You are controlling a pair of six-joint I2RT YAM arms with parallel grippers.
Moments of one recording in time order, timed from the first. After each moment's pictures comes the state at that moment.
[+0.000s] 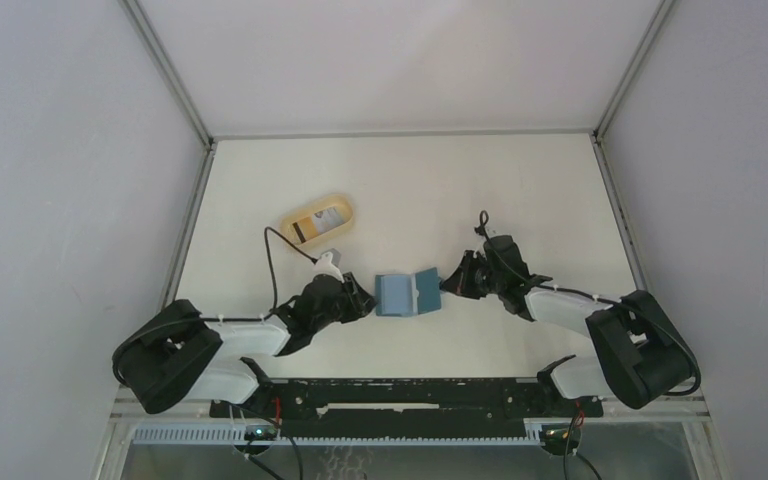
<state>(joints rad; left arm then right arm) -0.78 1.32 0.28 0.45 -0.11 -0.92 0.45 1.35 0.45 0.17 -0.31 0.67</state>
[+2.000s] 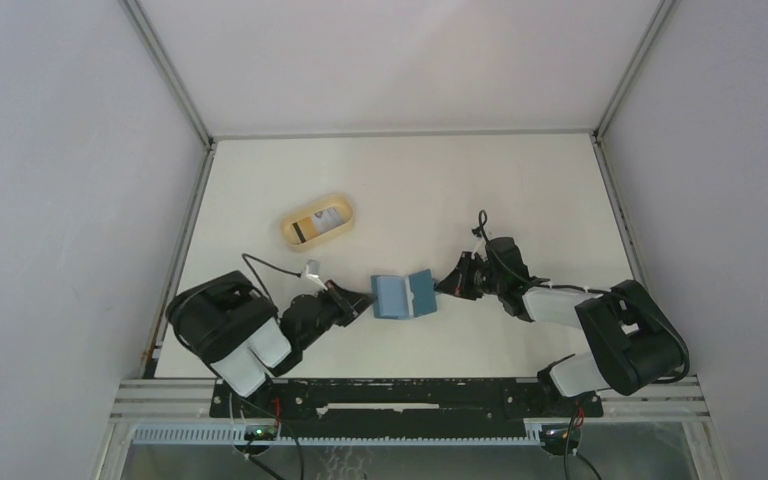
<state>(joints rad) -0.75 1.68 0.03 1.35 -0.07 -1.19 0.43 1.42 0.41 0.33 -0.43 0.69</state>
